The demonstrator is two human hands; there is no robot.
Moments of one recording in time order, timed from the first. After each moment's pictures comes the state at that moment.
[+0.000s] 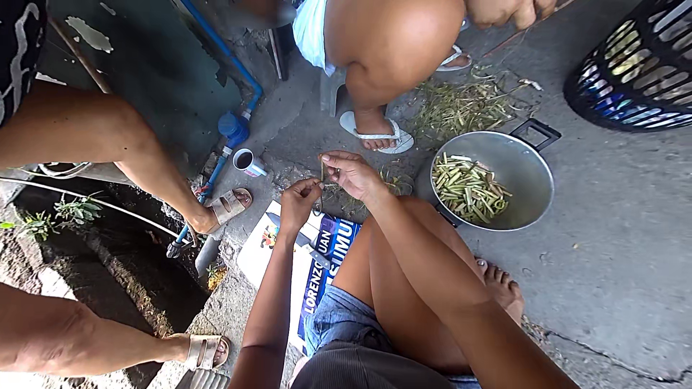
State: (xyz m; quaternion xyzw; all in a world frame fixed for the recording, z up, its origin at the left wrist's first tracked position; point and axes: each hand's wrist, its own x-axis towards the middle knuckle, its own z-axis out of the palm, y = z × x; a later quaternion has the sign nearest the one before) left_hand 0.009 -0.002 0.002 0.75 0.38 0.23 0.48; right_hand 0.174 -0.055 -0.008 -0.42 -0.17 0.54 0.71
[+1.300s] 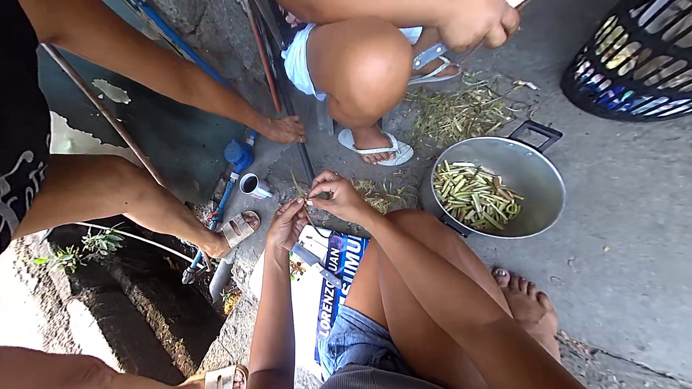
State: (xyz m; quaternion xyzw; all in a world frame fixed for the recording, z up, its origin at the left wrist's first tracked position) left_hand -0.001 0.020 0.018 0.40 0.36 0.26 0.80; right_hand 0.160 -0.060 -0.006 -0.54 -0.51 0.29 0.60
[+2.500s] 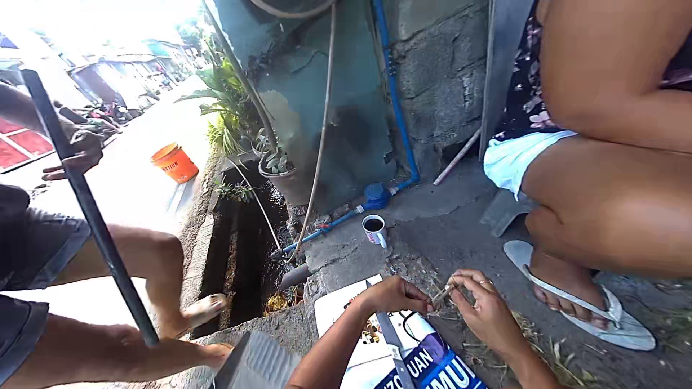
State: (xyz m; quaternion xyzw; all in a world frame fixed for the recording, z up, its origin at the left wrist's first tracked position) left_hand -0.047 0.018 0.031 0.78 0.30 0.04 0.54; right_hand 0.150 -0.052 -0.033 -0.55 -0.61 0.16 0.54
